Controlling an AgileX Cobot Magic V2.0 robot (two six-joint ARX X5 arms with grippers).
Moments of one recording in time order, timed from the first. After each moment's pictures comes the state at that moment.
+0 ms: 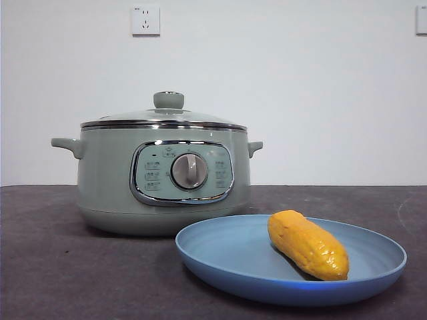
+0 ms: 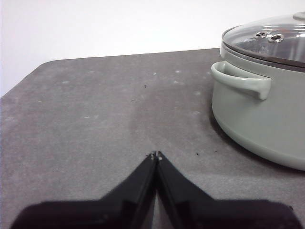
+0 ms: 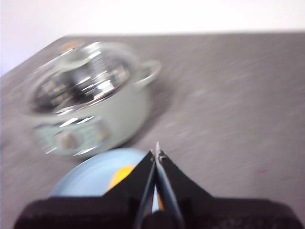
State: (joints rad) left arm 0.02 0.01 0.02 -0.16 0.03 0.05; right arm 0.36 0.31 0.61 -0.59 -0.03 0.11
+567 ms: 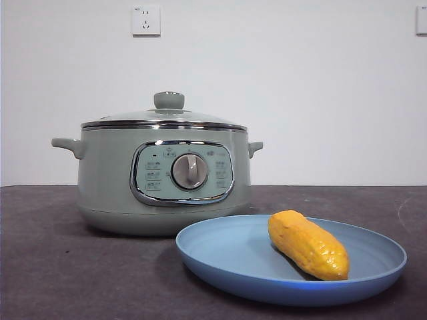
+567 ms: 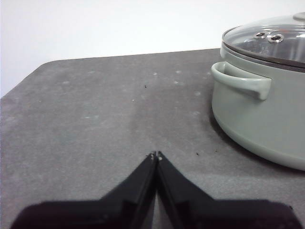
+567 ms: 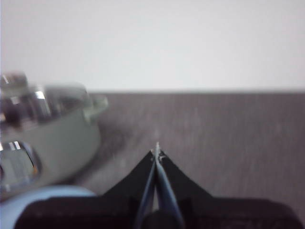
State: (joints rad) left arm 0.02 0.01 0.02 -0.16 0.03 0.05; right arm 0.10 0.00 0.09 -0.11 -0.16 0.06
